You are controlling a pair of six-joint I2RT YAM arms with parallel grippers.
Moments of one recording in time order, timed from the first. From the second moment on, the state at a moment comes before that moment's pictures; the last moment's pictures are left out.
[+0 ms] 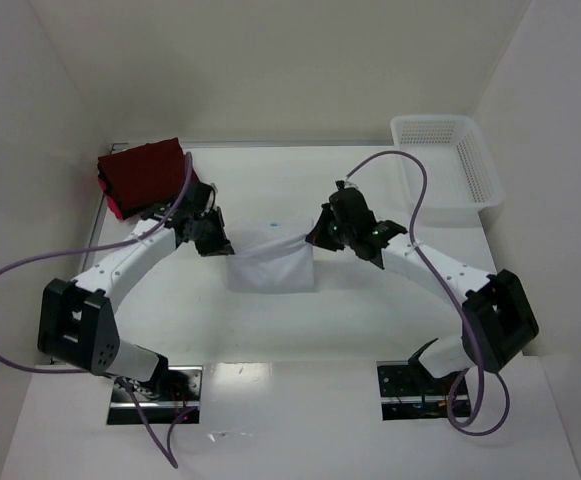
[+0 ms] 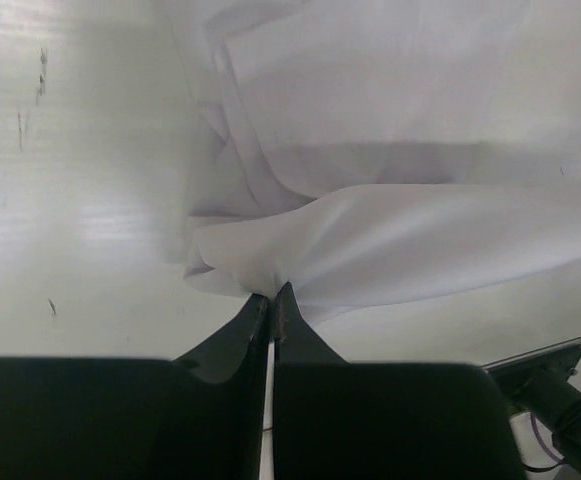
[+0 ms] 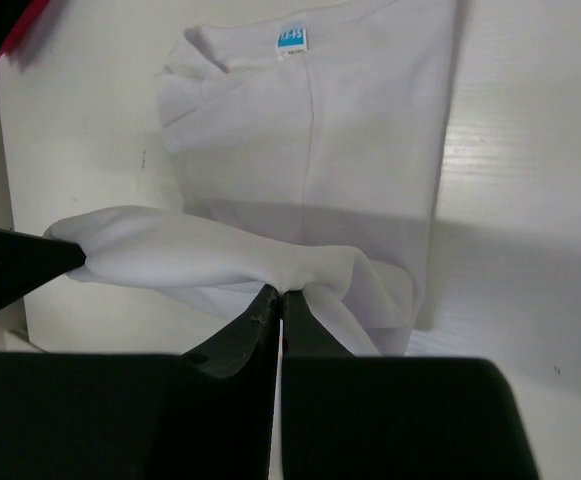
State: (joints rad) left arm -0.33 1.39 1.07 -0.69 0.15 -0.63; right arm 0.61 1.39 0.96 -0.25 0.00 0.79
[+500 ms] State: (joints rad) left arm -0.20 1.75 1.30 -0.62 0.31 -0.47; right arm 0.51 1.68 1.17 -0.17 -0.02 0.74
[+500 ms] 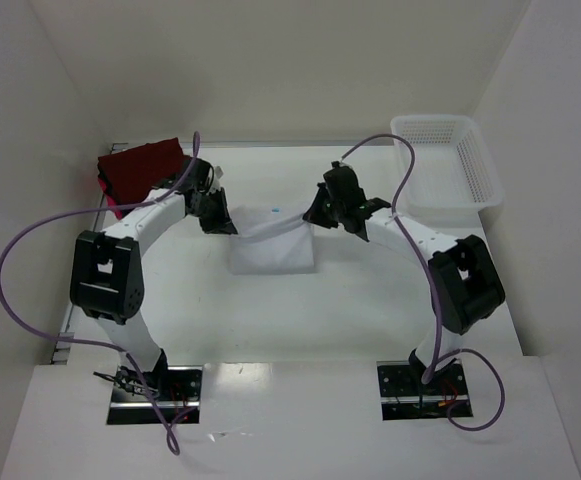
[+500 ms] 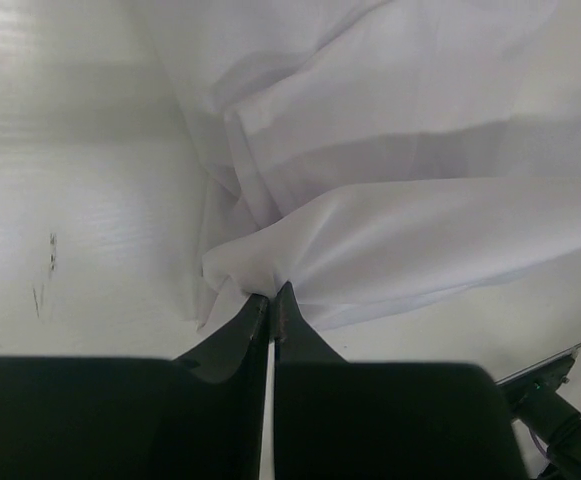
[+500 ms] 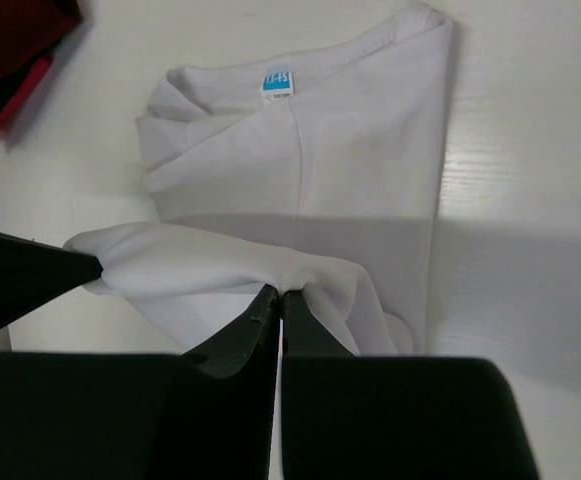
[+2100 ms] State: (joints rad) left arm -0.10 2.09 1.55 -0.39 0.57 -0.32; right arm 0.39 2.02 1.32 -0.04 0.00 0.58
